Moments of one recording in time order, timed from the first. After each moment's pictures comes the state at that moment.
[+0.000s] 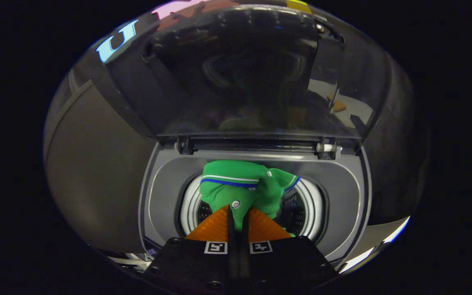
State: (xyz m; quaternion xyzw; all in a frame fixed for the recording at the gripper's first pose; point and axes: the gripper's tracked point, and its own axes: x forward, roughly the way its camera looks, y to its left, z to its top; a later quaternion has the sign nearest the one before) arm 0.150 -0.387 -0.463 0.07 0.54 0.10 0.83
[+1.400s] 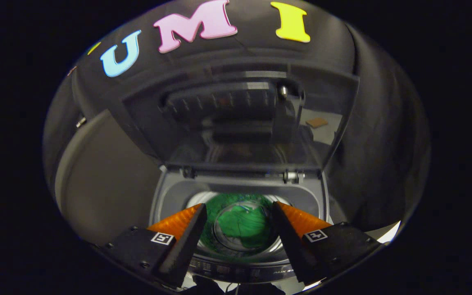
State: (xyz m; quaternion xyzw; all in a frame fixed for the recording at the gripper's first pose) arm 0.176 -0.415 -0.340 0.06 0.45 0.09 0.89
